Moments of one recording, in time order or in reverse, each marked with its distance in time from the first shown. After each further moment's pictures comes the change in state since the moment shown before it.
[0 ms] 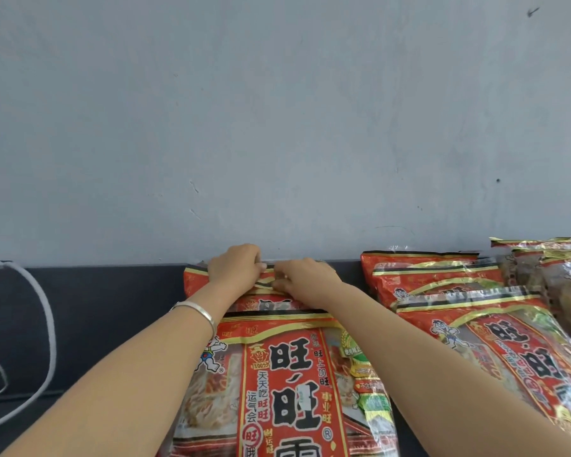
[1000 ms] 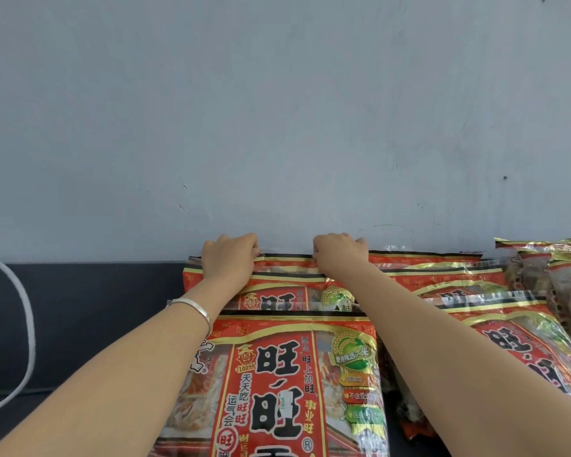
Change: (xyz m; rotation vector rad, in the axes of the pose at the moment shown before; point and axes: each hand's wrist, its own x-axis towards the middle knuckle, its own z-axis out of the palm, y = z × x) left_hand 0.009 0.015 0.011 0.100 0.188 0.026; right_hand 0.020 0.067 -0.014 -0.192 0.119 0.332
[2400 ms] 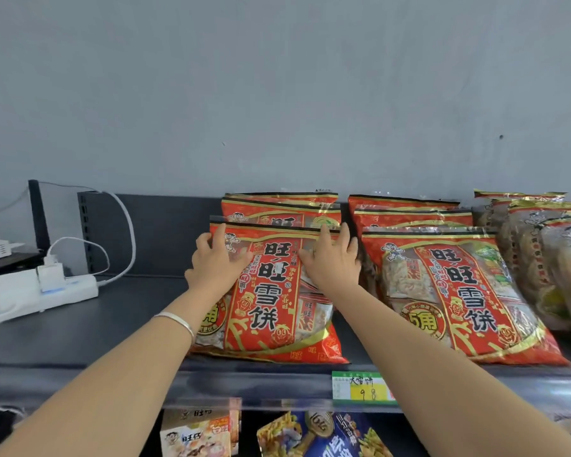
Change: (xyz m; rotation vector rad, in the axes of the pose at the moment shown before) left_hand -0.200 0.004 -0.069 -0.310 -0.160 -0.446; right_hand -0.192 -0.011 0.011 0.524 -0.027 0.095
